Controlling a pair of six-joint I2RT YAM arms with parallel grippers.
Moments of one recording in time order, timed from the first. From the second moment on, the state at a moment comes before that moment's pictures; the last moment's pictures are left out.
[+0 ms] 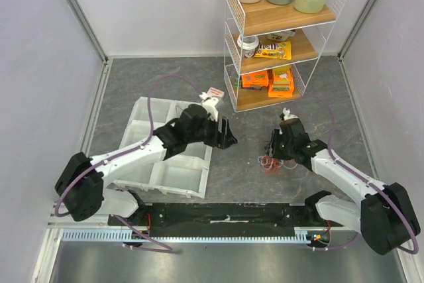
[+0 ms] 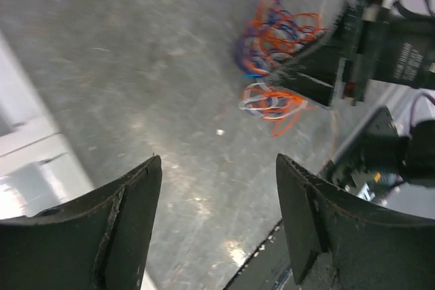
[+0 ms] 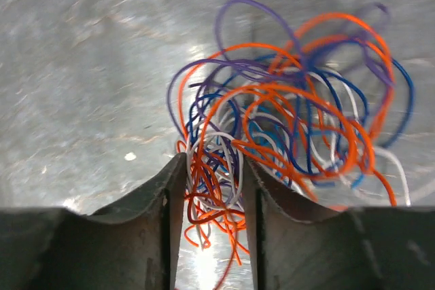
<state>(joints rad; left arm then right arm) -0.77 1.33 0.87 -0.10 0.15 -0.52 0.41 1.09 0.54 -0.39 0.04 0.52</state>
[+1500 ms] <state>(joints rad) -1.13 1.79 1.11 0.03 0.22 -0.37 0.48 0.77 0.54 -0.54 0.13 0.63</state>
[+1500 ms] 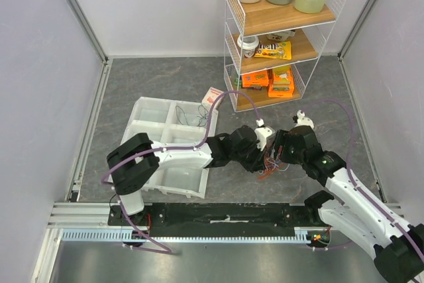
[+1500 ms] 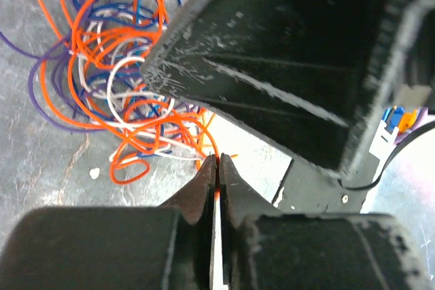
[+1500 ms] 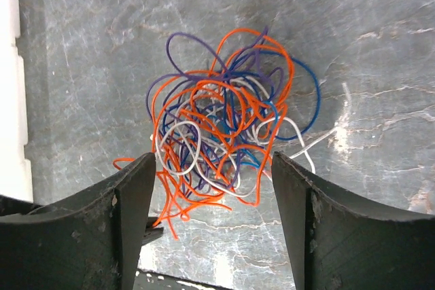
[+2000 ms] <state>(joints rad) -1.14 1.35 0.96 0.04 0.27 -0.41 0.48 1.08 0.46 -0.36 -0.05 0.61</state>
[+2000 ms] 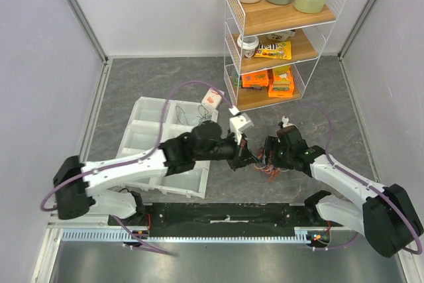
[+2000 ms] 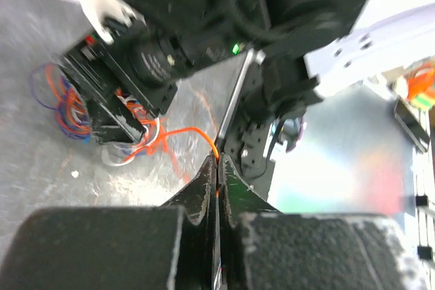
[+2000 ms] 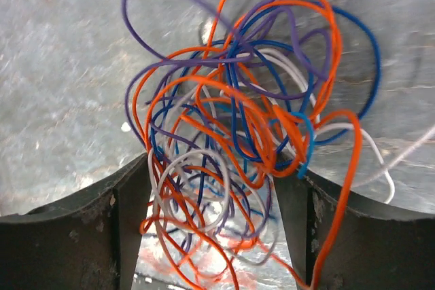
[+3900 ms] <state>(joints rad) -0.77 1.00 0.83 -0.52 -0.42 -0.90 0.29 0.95 0.43 -0.33 0.04 0.53</state>
